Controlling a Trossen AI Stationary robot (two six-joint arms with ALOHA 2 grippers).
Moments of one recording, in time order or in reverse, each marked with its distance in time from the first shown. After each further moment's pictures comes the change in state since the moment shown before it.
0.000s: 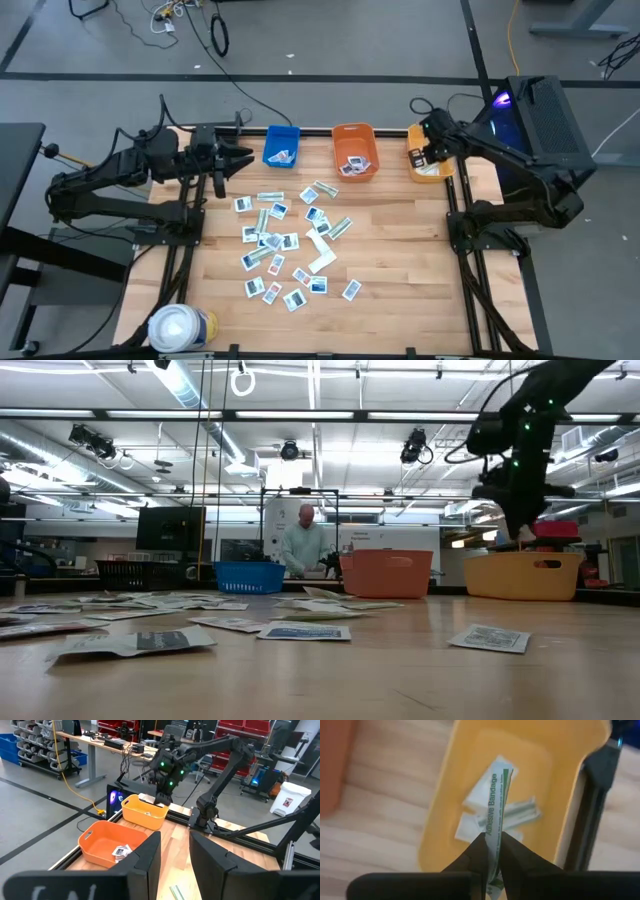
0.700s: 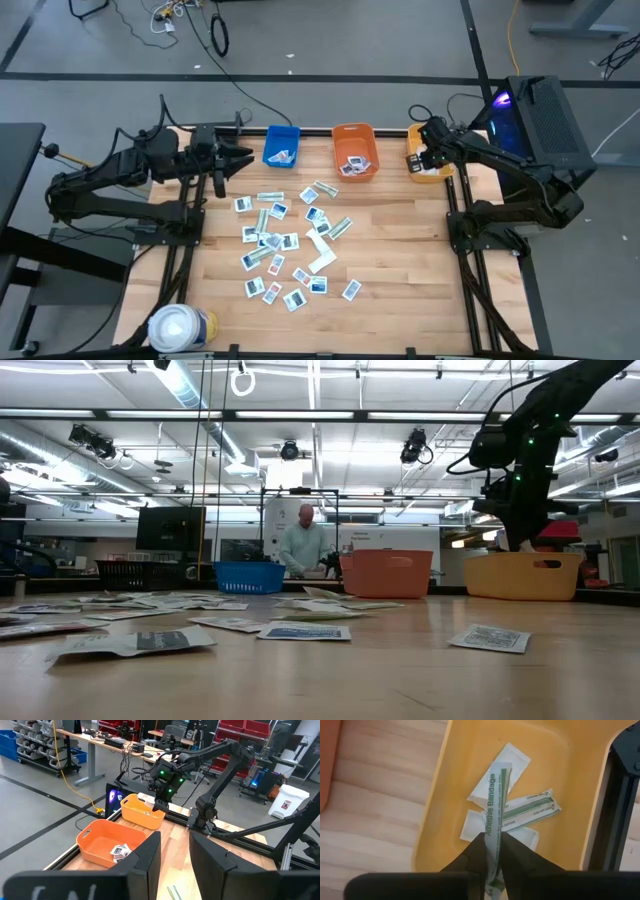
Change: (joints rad) left arm 0.000 0.000 0.000 0.000 0.000 -0.021; right arm 0.001 0.000 -0.103 0.117 -0.021 0.032
